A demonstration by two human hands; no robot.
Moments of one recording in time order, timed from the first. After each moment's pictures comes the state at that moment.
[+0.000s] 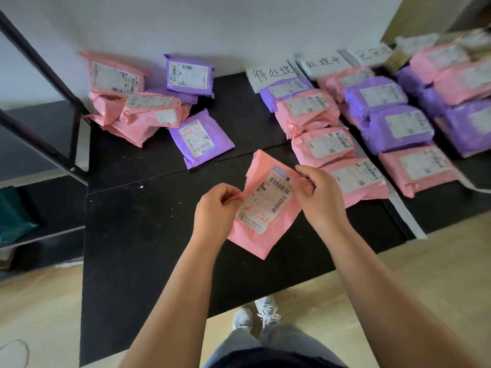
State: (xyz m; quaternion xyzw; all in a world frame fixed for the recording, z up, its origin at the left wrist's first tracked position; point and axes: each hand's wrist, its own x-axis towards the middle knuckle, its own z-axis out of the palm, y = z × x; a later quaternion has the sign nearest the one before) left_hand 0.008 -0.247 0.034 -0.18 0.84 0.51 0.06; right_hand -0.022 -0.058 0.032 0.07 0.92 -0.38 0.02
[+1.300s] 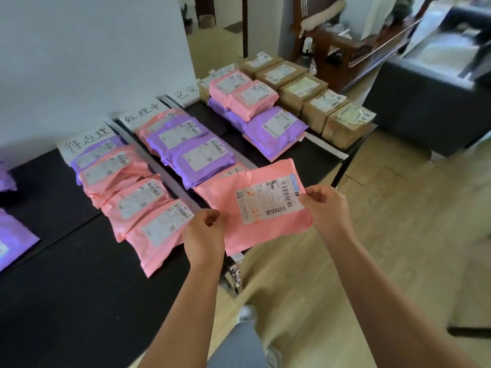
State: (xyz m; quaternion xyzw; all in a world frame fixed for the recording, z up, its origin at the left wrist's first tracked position) left_hand -0.021 0.202 0.031 -0.13 0.85 0.51 0.05; right_hand 0.021 0.416 0.028 0.36 0.75 -0.53 -0.14
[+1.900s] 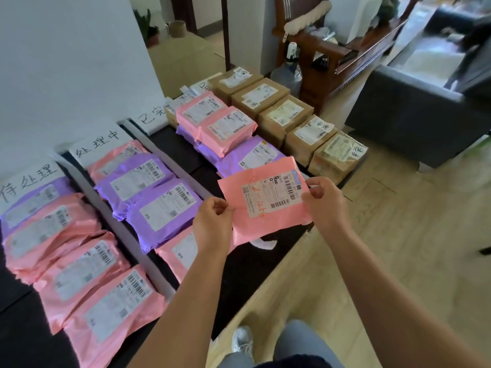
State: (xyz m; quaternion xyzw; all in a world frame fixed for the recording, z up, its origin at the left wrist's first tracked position) left_hand -0.190 0.353 0.023 -0.08 0.86 0.49 0.09; right_hand -0.125 0.553 0.027 0.38 0.79 -0.46 -0.11
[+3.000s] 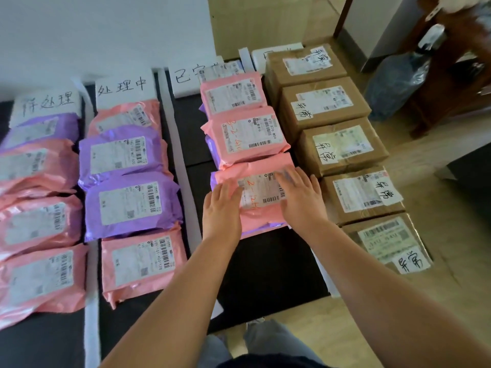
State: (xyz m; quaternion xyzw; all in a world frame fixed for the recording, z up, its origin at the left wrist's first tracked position) left_hand -0.323 0.493 -0.074 -0.02 0.99 0.12 0.04; right_hand -0.362 0.673 -0.061 -0.10 0.98 -0.11 0.10
